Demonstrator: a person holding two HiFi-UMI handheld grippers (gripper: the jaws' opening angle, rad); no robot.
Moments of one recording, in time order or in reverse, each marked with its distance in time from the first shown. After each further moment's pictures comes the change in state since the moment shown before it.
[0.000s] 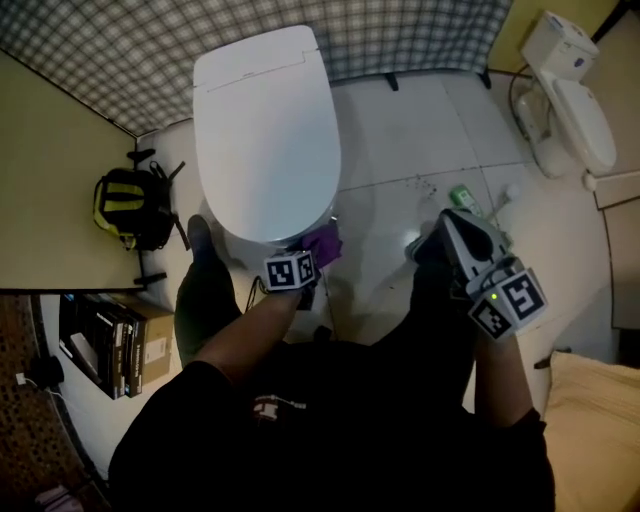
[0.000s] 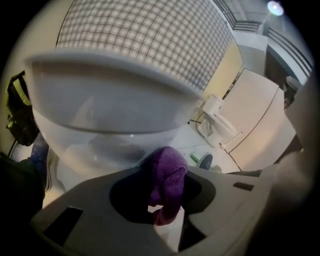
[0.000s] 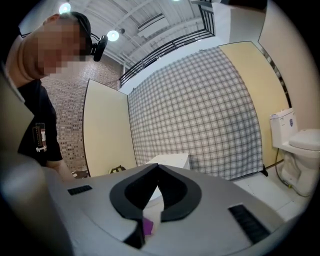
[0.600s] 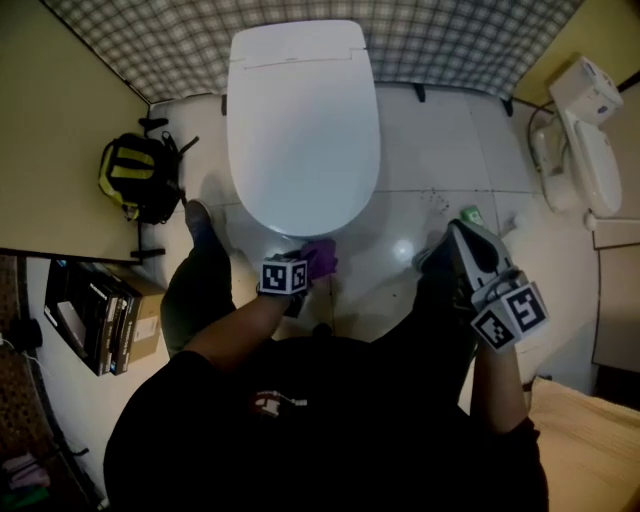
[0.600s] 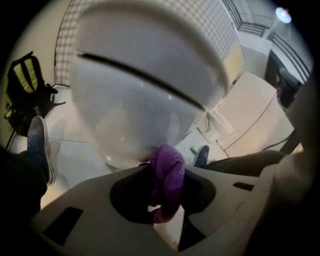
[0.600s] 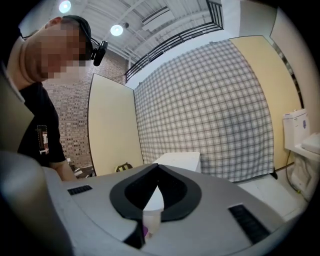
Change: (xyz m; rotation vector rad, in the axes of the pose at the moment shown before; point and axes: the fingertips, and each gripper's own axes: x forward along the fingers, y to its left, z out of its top) left arm -0.026 0.050 -0.036 -0.037 0.072 -0.054; right arm 0.051 0.037 0.014 -0.027 0.058 0.071
